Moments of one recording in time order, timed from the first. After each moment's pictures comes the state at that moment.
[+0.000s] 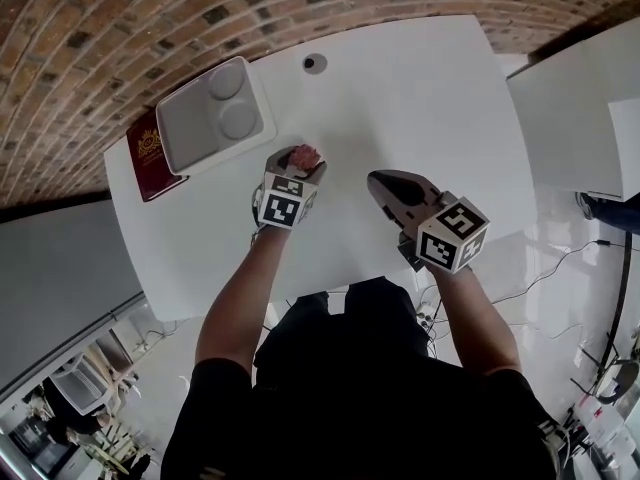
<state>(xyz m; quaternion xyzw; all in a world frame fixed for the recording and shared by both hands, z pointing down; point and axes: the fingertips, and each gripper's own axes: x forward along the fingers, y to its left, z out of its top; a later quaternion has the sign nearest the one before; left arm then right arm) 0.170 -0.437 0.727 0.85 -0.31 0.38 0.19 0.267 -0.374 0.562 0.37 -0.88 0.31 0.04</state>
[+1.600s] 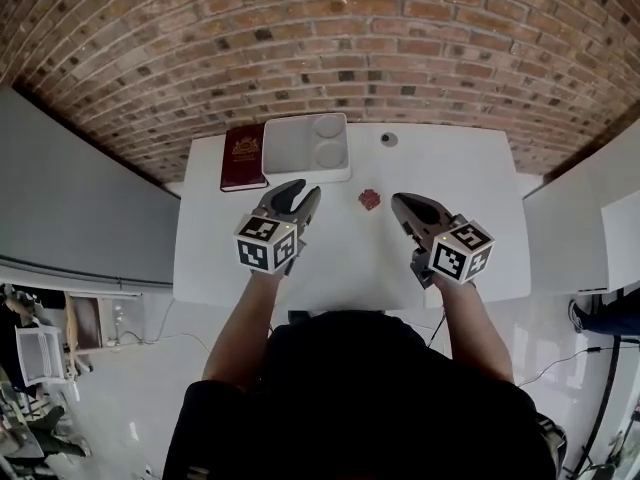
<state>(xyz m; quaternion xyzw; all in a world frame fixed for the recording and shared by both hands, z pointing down) 0.029 -0.378 0.470 0.87 -0.46 0.11 0.15 0.188 -0.355 0.436 0.31 -0.93 0.21 0.02</state>
